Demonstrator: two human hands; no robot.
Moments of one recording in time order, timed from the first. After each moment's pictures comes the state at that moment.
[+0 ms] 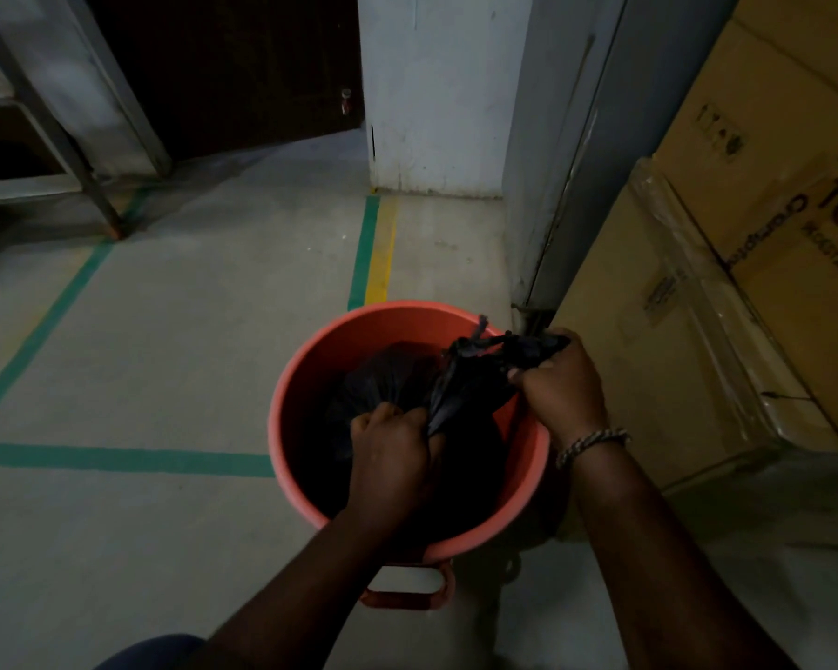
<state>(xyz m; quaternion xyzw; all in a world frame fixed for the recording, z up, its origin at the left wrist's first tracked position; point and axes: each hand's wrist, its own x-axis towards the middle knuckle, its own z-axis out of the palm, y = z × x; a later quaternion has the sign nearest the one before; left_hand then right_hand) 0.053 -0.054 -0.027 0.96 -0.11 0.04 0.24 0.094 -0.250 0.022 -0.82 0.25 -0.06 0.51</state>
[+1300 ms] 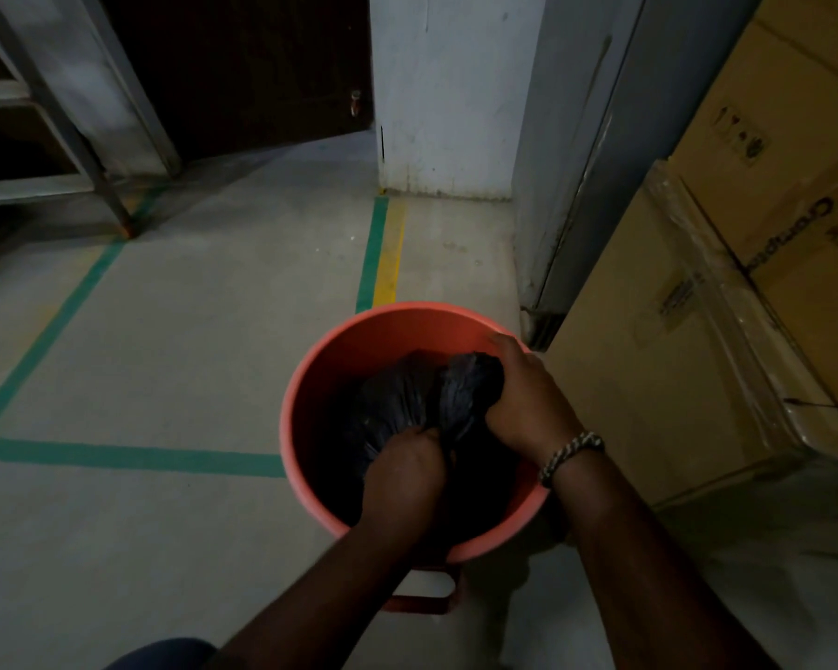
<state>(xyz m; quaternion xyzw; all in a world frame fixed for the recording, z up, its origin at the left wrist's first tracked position) 0.040 -0.058 -0.022 0.98 -0.11 -0.04 0.19 0.088 -0.217 0.022 -0.94 0.07 0.05 0.32</state>
